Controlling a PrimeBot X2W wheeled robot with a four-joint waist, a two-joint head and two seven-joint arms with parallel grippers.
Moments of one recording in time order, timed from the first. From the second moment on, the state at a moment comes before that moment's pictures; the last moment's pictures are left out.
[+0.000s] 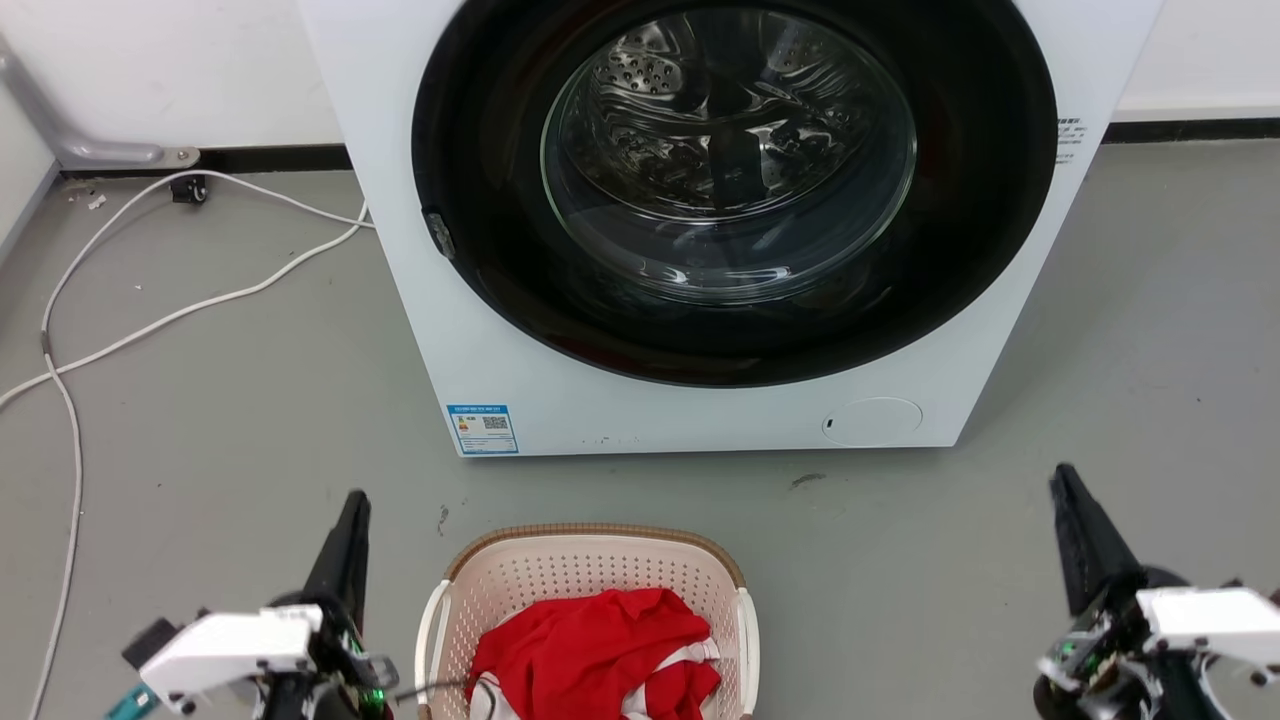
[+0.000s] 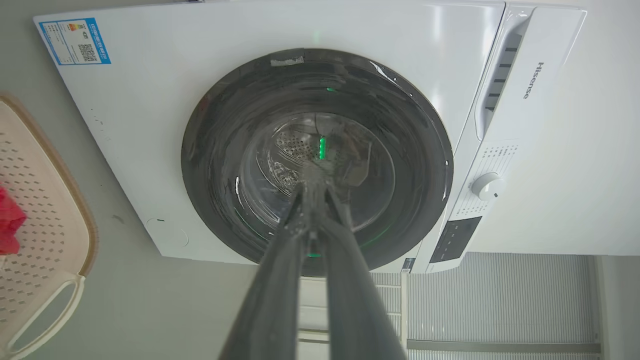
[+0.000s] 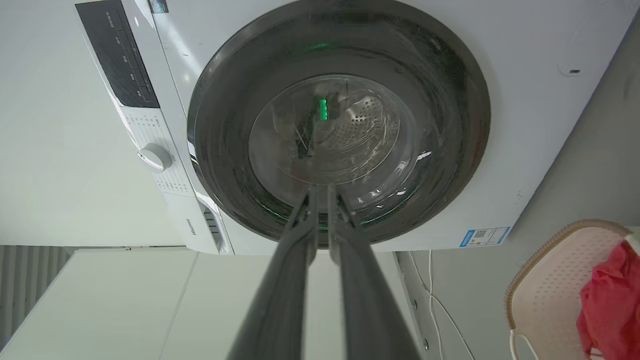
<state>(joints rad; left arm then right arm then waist) -0.10 0.05 0.11 0.26 -1.61 -0.13 0.11 -0.10 -0.05 -0.11 0.26 1.62 0.13 0.11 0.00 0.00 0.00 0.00</state>
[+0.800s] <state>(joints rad) -0.06 0.04 0.10 0.21 -1.28 -0.11 0.02 -0.06 -0.05 -0.09 0.20 1.21 0.13 0.02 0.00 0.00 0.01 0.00</state>
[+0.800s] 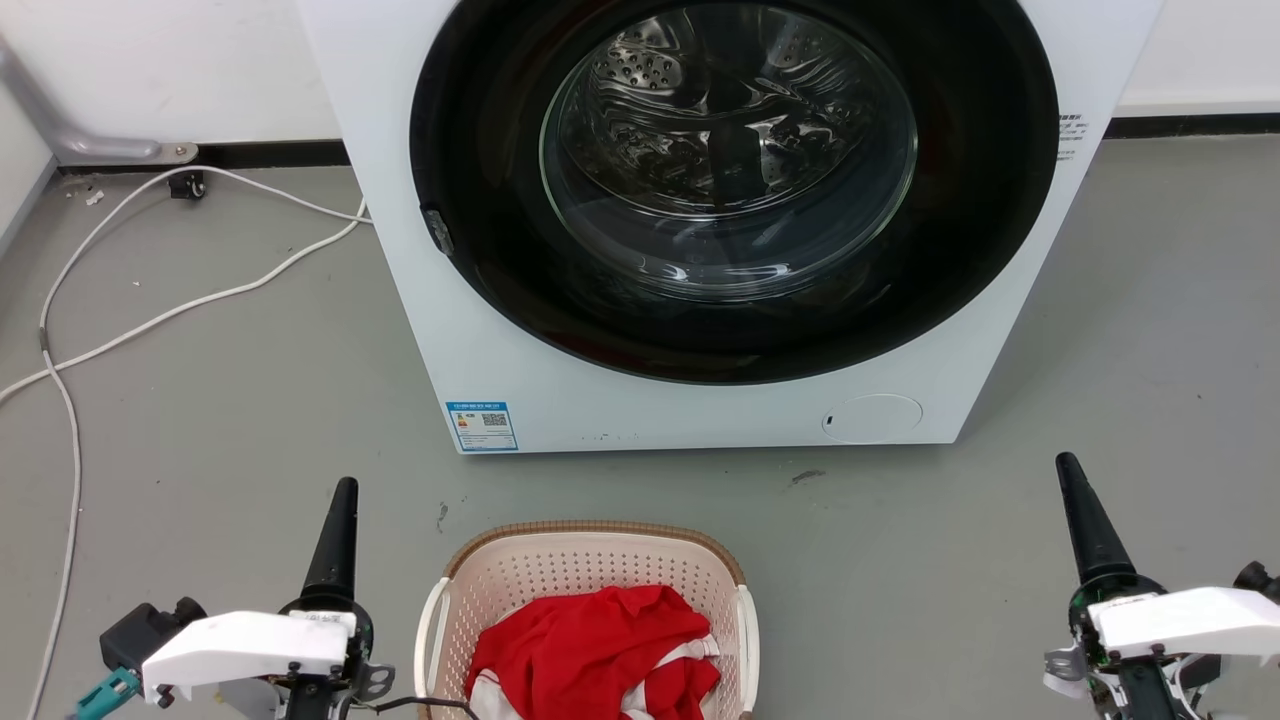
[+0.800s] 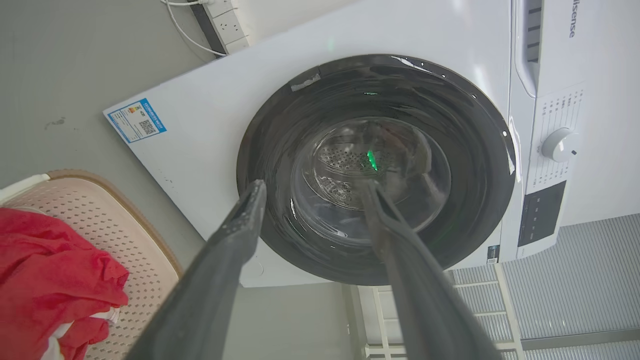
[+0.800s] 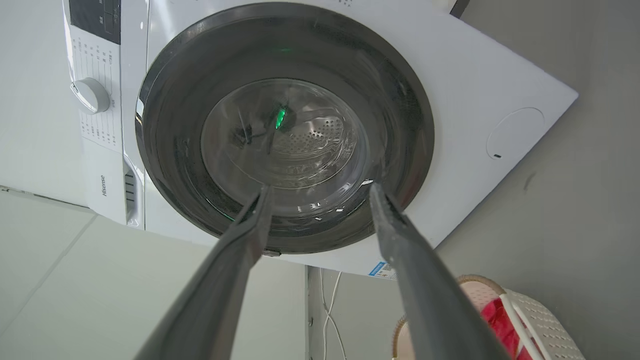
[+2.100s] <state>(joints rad) -0.04 0.05 0.05 0.12 -0.71 -0.07 -0.12 -0.02 -0.05 -0.04 0.11 0.56 0.13 -0.12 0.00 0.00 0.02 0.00</state>
